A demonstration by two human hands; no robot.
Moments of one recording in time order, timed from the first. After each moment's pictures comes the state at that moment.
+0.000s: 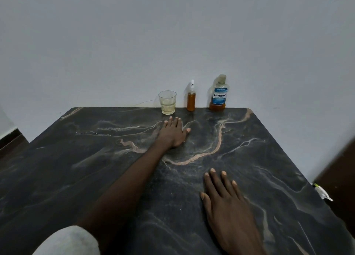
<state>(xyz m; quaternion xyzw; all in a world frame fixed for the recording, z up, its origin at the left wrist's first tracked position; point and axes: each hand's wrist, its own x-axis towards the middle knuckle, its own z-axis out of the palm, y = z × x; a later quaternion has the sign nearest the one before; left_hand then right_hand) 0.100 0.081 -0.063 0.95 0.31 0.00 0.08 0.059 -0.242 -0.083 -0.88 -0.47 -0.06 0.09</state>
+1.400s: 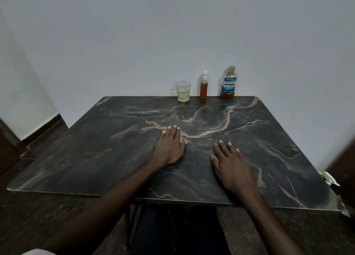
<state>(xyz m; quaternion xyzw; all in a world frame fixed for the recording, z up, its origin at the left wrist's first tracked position) -0.069 -0.037 -0.067 0.94 0.33 0.03 0.08 0.057 -0.250 -0.072 -0.86 -0.49 -0.01 0.11</state>
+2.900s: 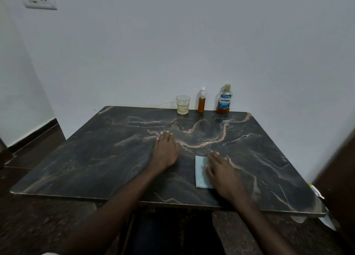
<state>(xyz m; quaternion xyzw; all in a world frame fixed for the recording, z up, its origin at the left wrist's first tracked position) -0.089 -0.033 -0.051 0.91 0.37 0.15 0.13 0.031 -0.246 -0.062 -0.82 -0.53 -0.03 0.22</state>
